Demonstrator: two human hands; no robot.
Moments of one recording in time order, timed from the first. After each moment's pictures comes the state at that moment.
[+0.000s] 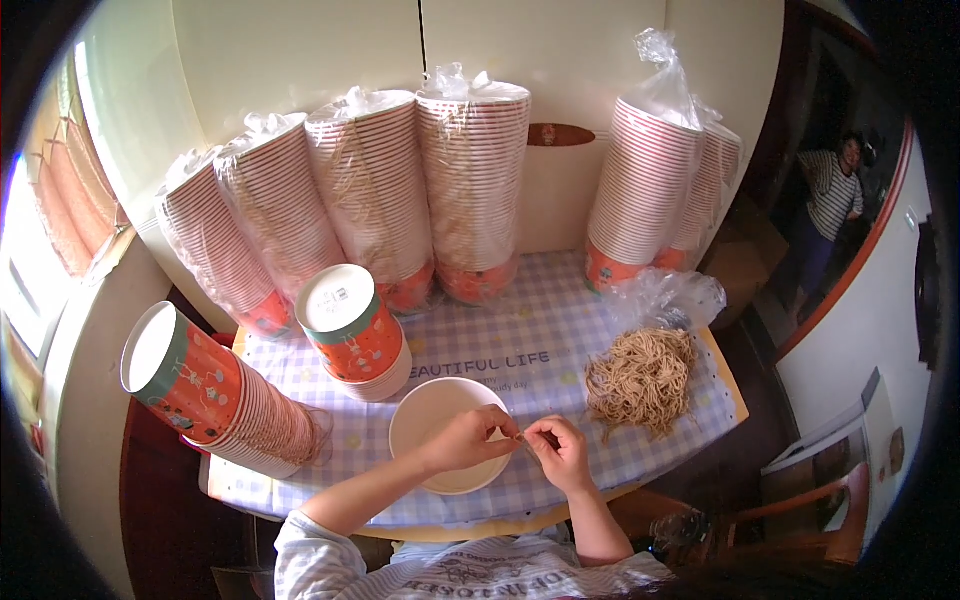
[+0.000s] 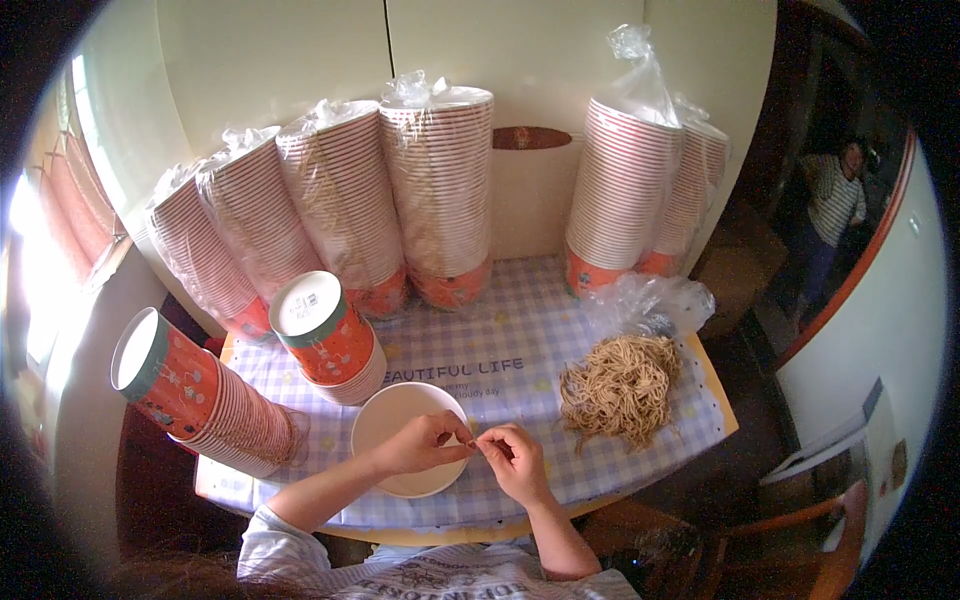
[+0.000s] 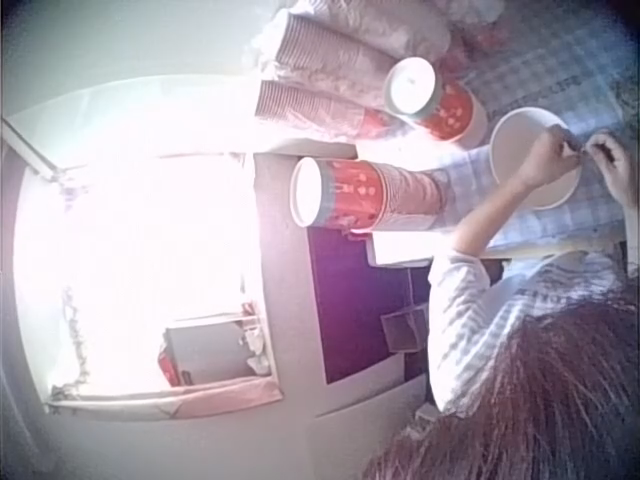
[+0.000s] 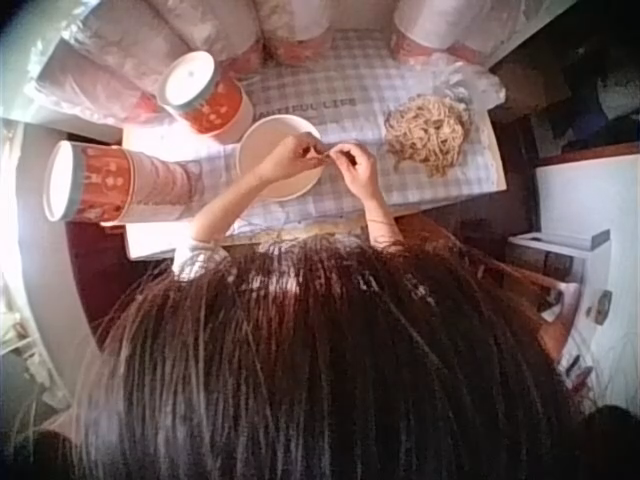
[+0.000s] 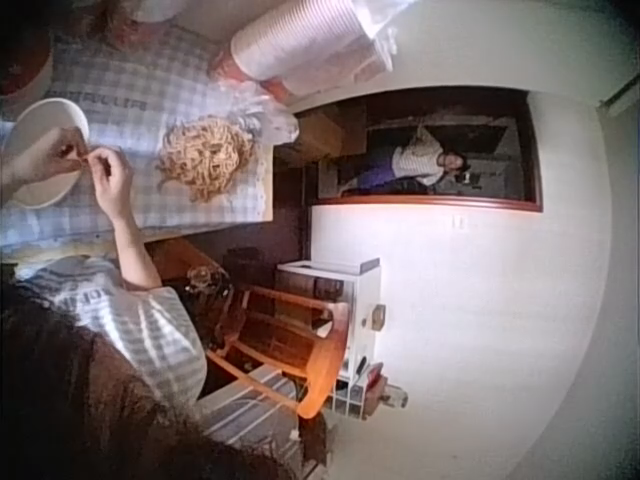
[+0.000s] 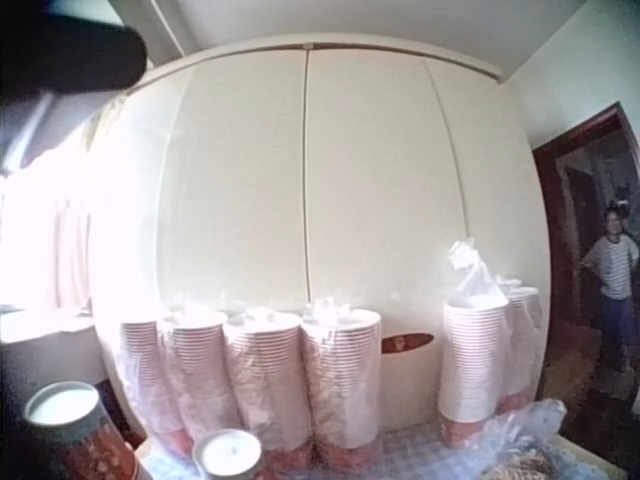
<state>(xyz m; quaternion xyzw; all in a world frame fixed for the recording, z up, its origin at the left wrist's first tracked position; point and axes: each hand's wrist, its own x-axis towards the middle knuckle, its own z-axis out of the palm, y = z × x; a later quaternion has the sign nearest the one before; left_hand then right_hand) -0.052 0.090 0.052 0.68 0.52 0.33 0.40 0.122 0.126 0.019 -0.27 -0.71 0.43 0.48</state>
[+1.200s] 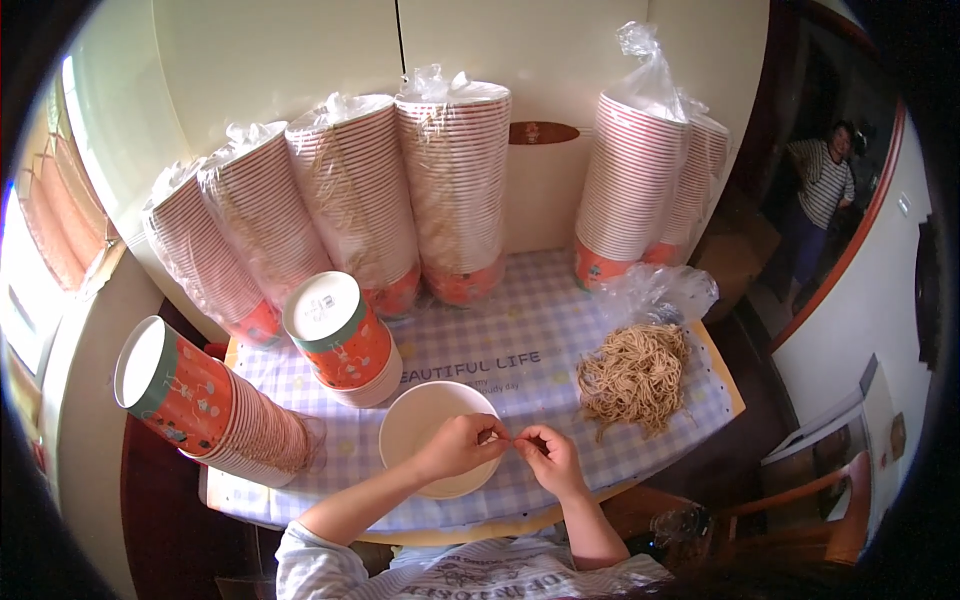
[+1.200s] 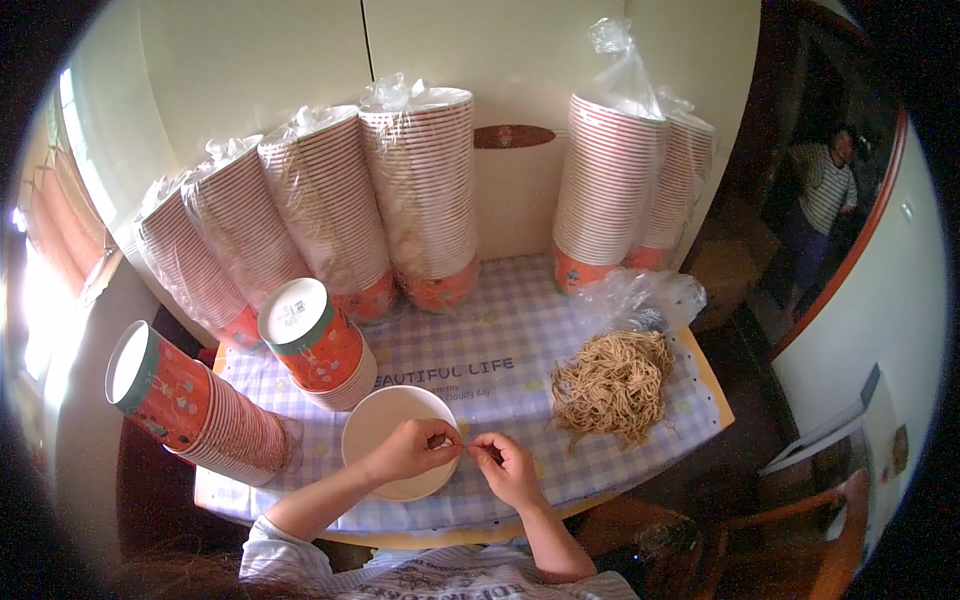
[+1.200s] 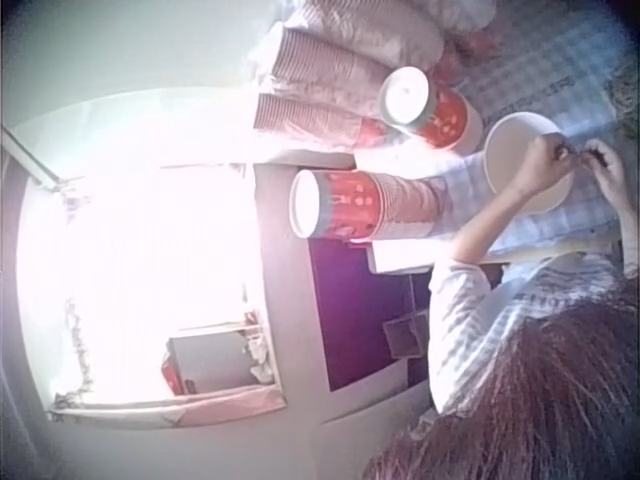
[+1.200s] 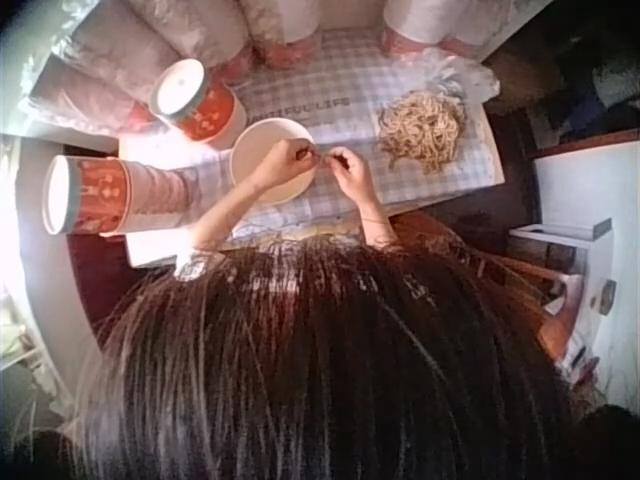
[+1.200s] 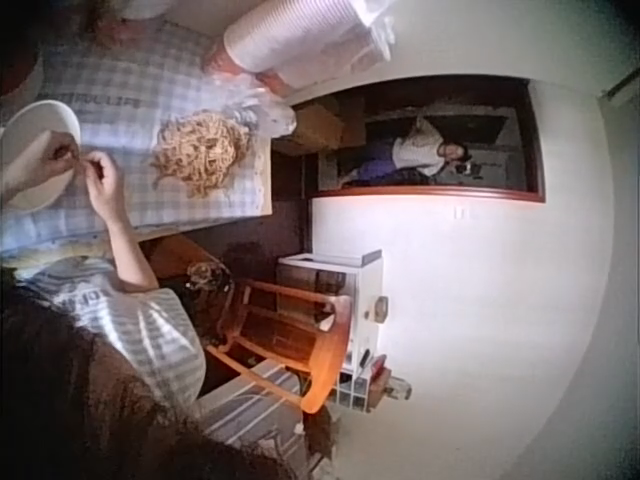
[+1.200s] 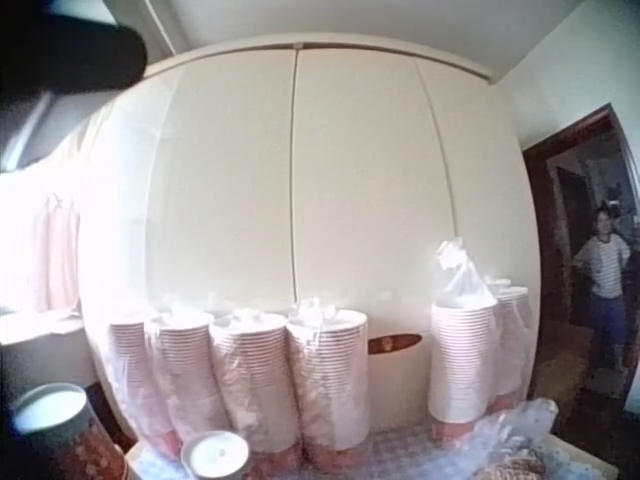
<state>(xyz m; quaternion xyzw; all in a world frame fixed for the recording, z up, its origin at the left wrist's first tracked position) -0.048 0.088 0.055 0.66 0.55 0.32 0.38 0.127 0.121 0.001 -0.30 -0.64 0.57 0.42</state>
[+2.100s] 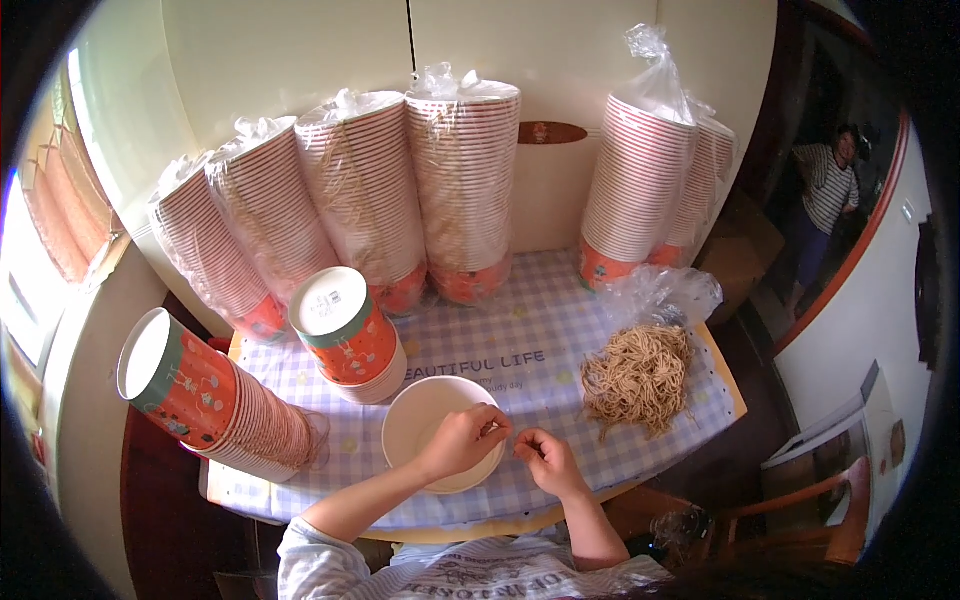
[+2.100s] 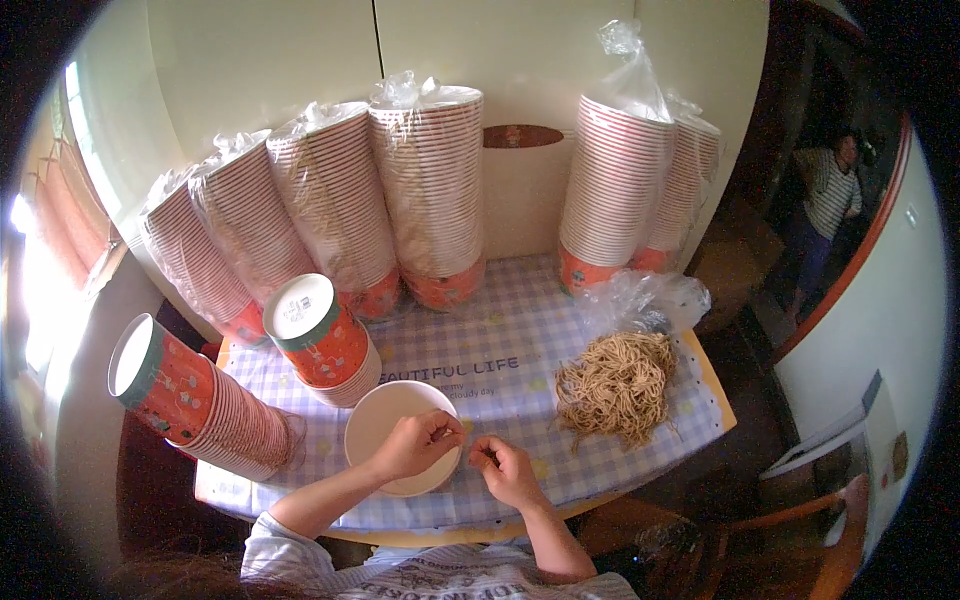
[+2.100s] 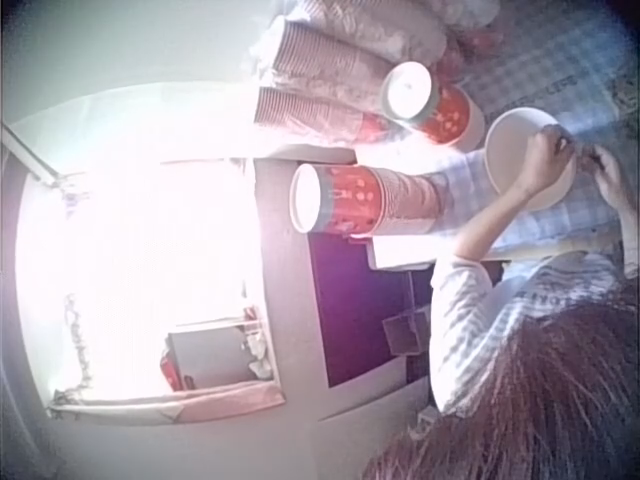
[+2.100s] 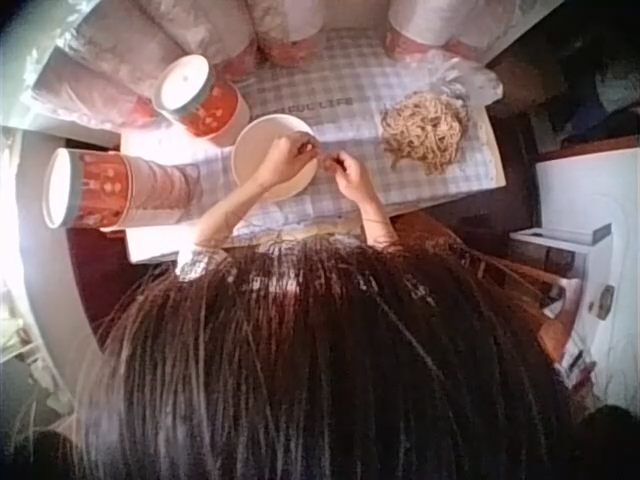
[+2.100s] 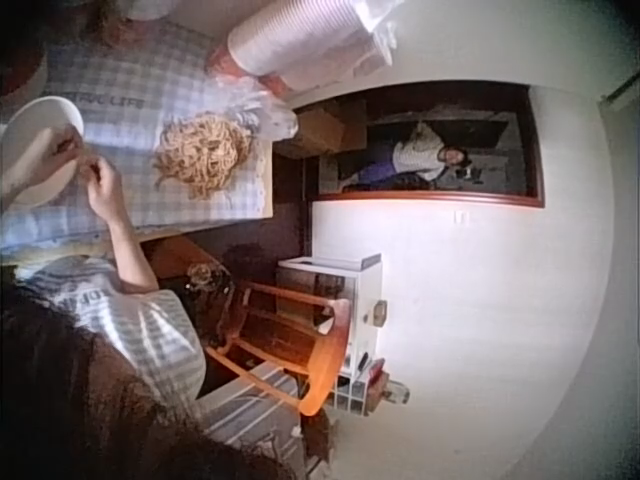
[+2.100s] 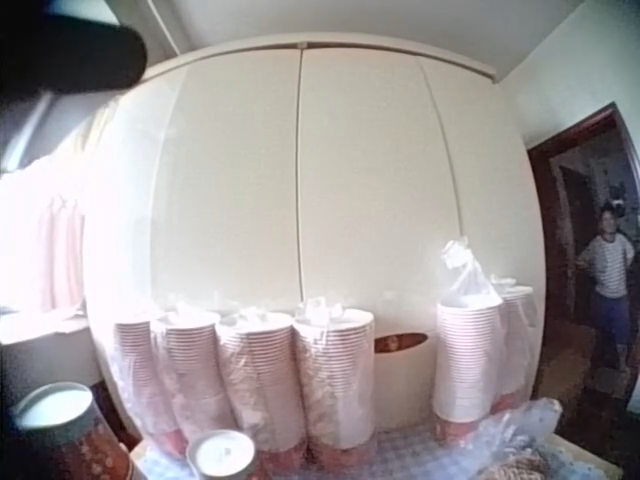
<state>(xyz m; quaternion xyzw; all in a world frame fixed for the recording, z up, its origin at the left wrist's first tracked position) -0.045 0.087 0.051 0.67 0.55 0.40 0.29 0.126 0.120 -0.008 -0.31 -0.66 0.58 0.37</state>
